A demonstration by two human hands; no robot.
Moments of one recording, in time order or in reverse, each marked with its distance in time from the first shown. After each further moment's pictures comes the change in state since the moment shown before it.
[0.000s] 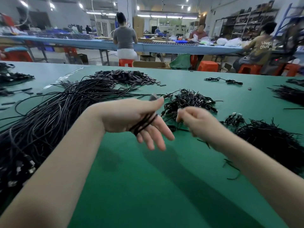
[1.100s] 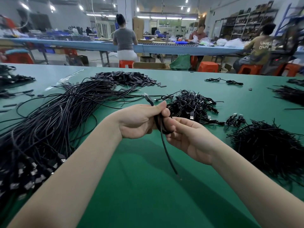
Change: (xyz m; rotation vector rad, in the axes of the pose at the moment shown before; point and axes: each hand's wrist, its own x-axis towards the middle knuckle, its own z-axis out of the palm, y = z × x) left_hand 0.031 -0.015 0.011 -0.403 0.241 0.109; right_hand -0.010 0.008 0.033 1.080 -0.219 0.256
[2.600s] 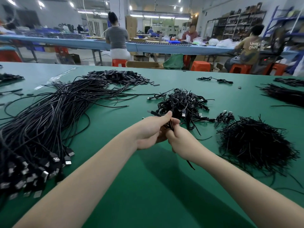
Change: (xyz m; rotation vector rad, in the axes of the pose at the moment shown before) left_hand 0.038 -0.039 0.032 -0.109 0.168 -0.070; right_hand 0.001 0.017 -0.007 -1.177 0.212 -0.085
